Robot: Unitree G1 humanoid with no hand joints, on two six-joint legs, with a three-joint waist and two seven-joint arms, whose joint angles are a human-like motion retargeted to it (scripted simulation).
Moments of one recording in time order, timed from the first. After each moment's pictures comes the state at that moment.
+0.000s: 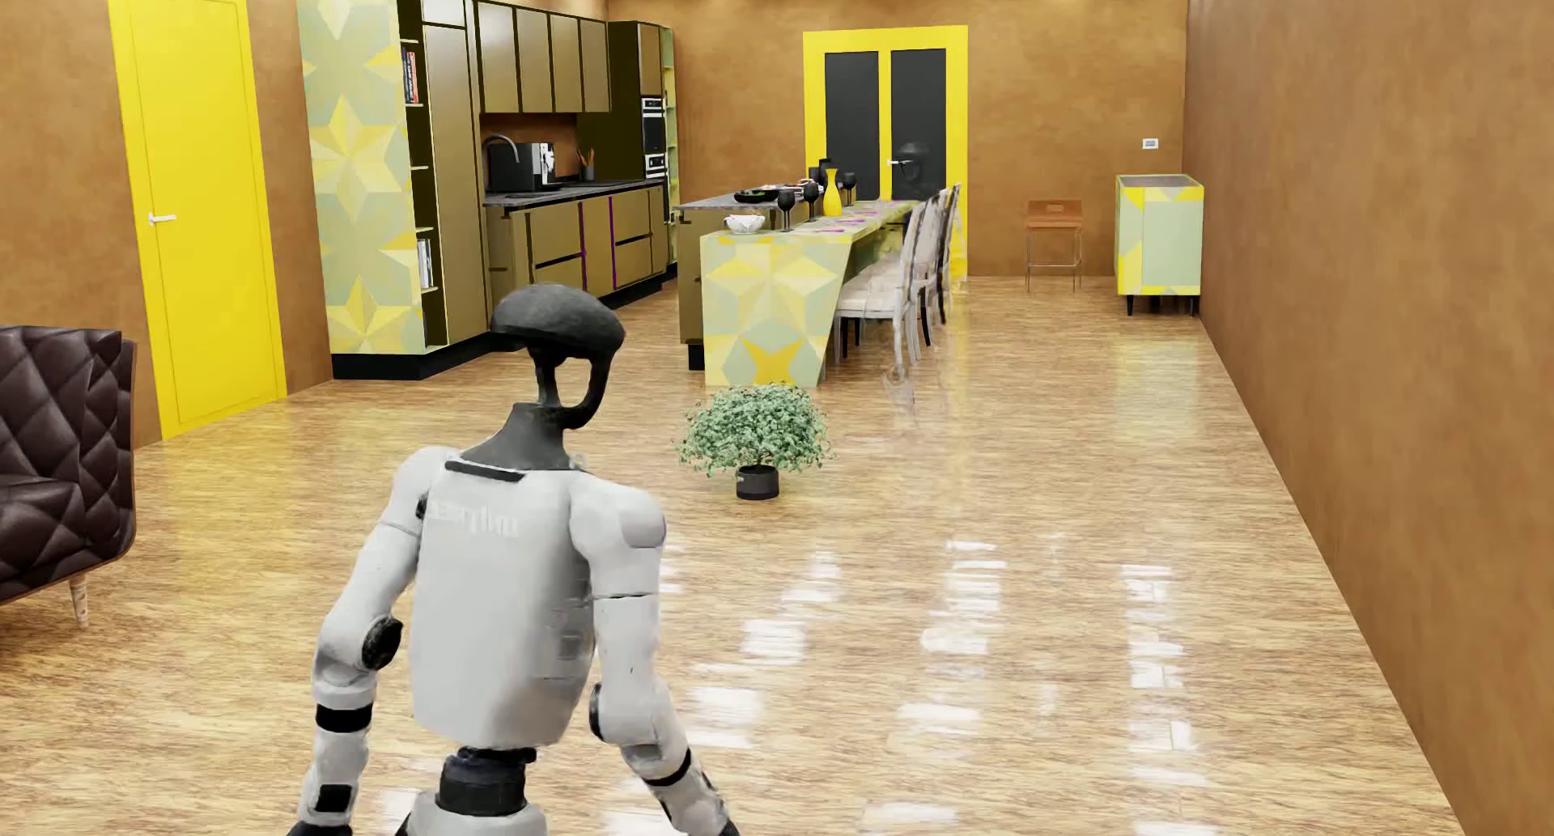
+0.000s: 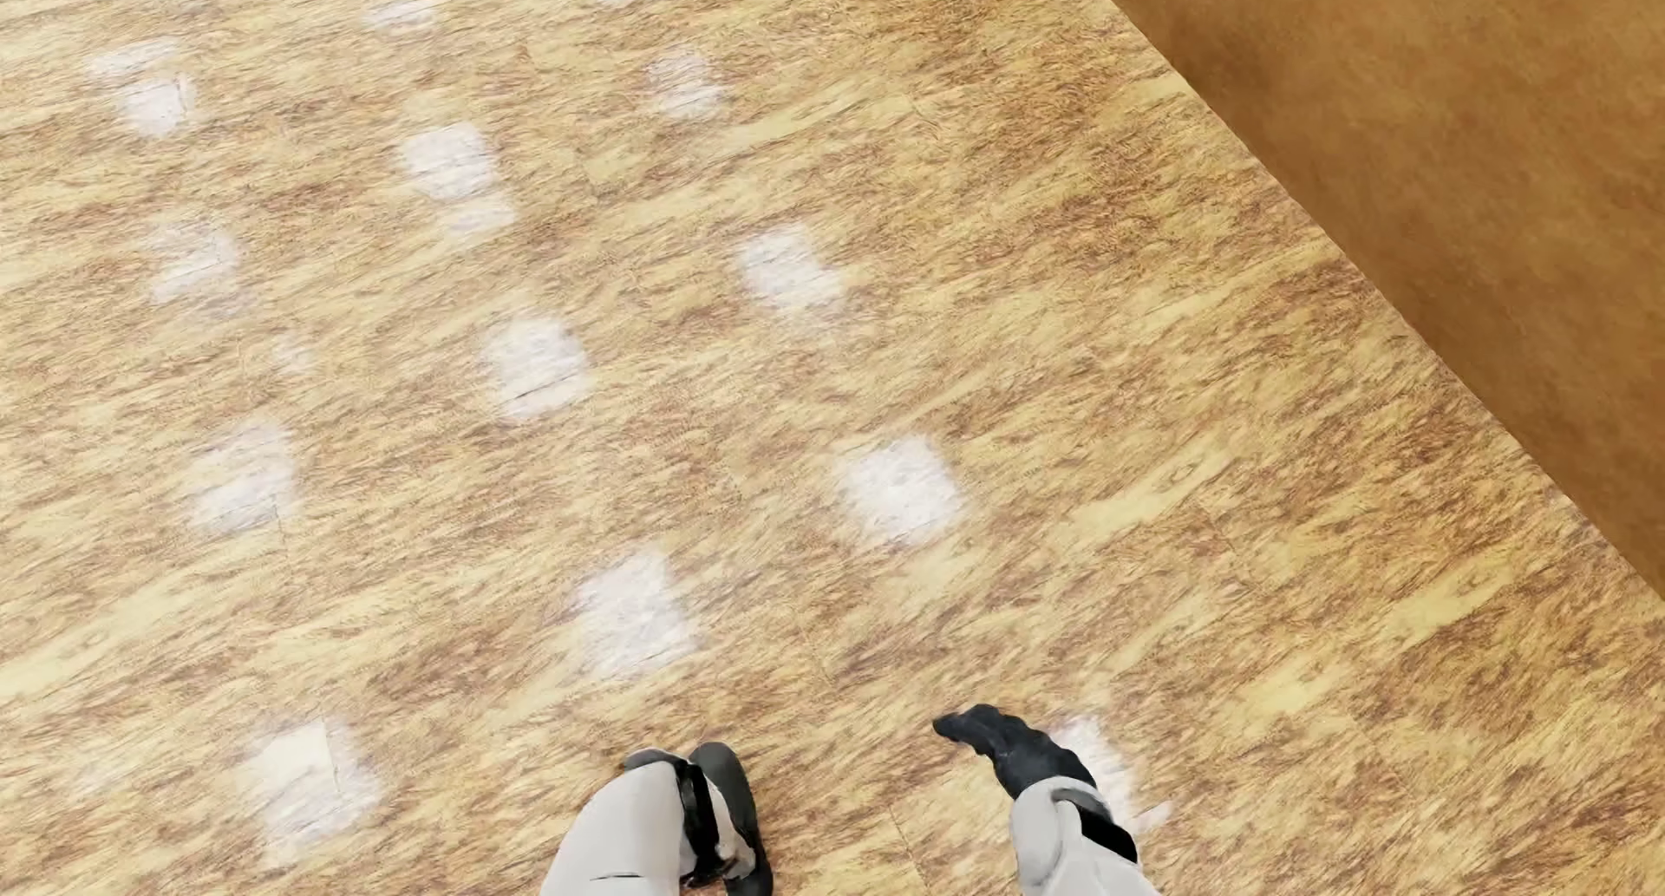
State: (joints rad) body -0.79 0.02 0.12 0.28 -0.29 0.00 0.39 -0.46 0.07 0.80 0.60 0.52 -0.08 -0.39 -0.18 -0.02 -0.23 0.18 0.25 0.23 0.47 0.77 0.55 0.81 -0.57 0.15 0.32 -0.02 -0.08
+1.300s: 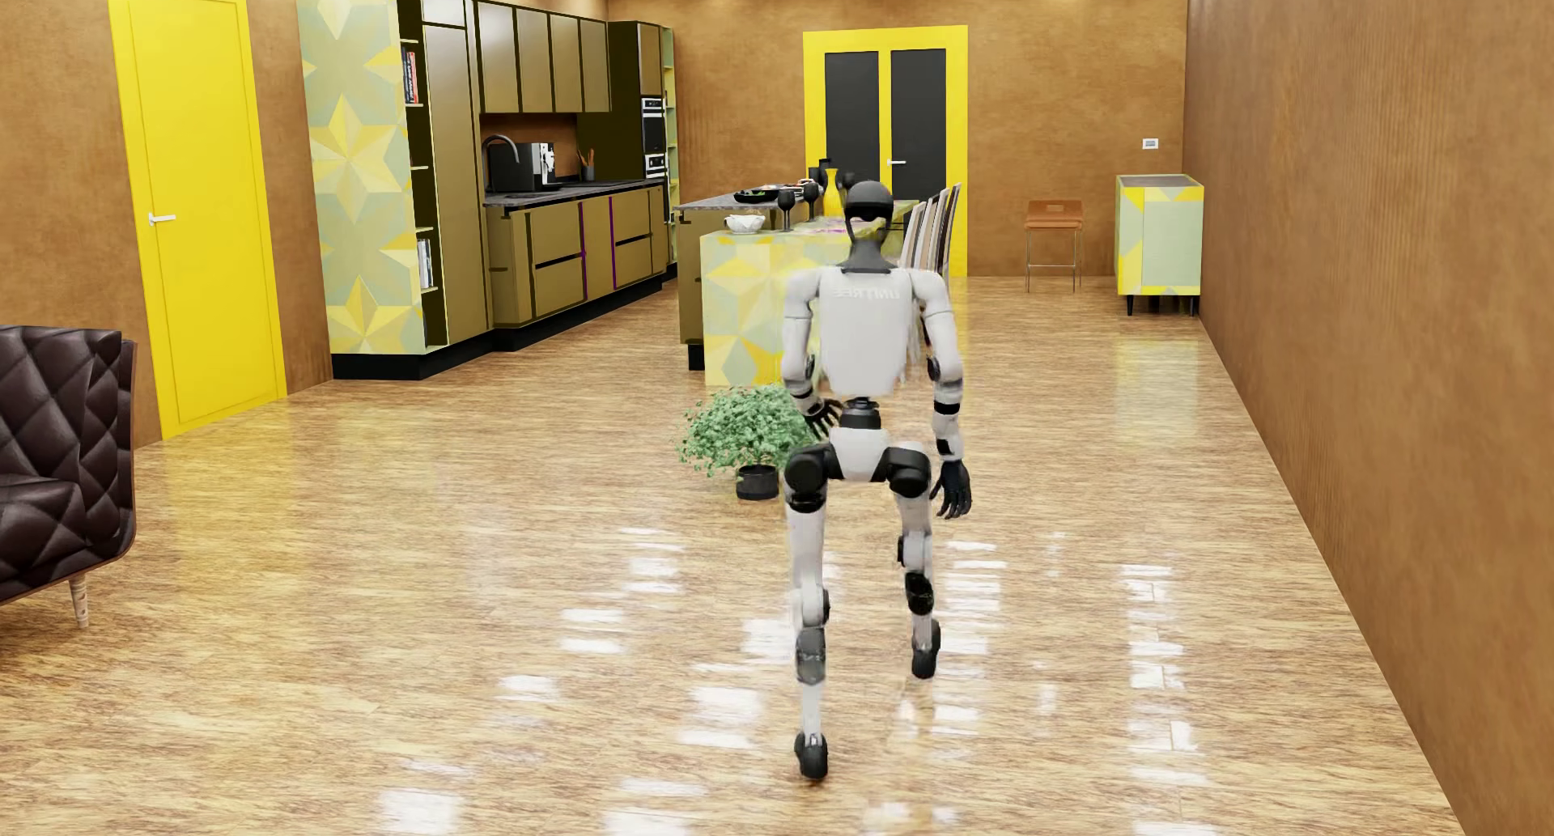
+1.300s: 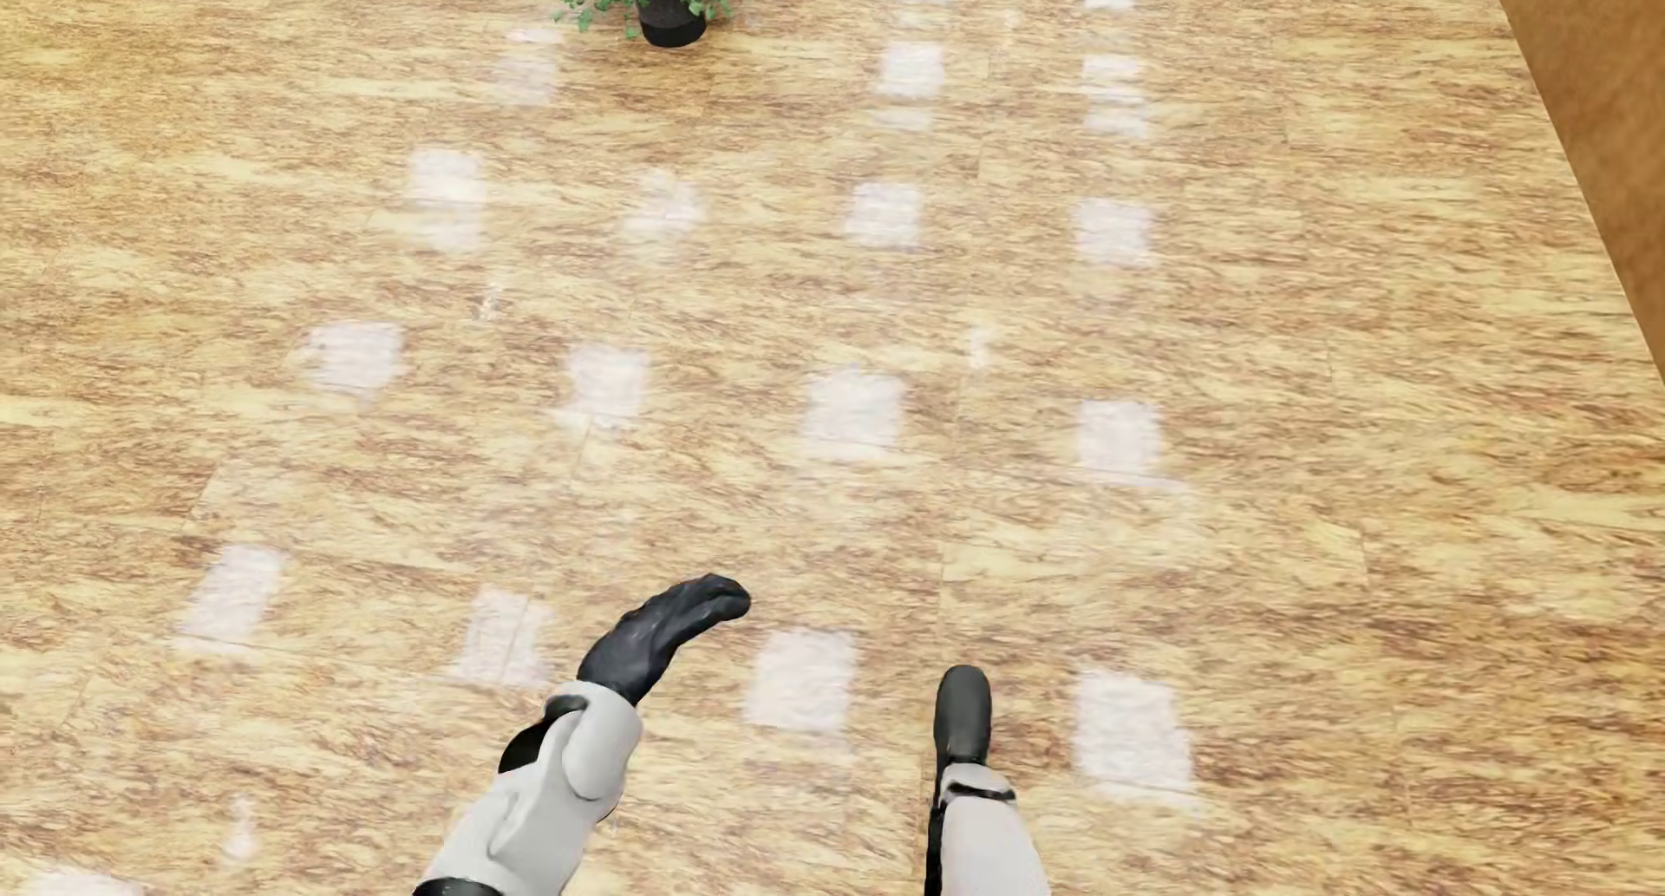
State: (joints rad) body -0.01 -0.84 -0.03 -0.07 -0.18 -0.03 0.09 -0.04 0.02 0.35 0.33 -0.16 0.28 -0.51 -0.09 0.05 -0.26 0.02 0.06 -0.15 0.33 0.57 0.73 0.83 -0.57 -0.15 0.39 0.05 0.19
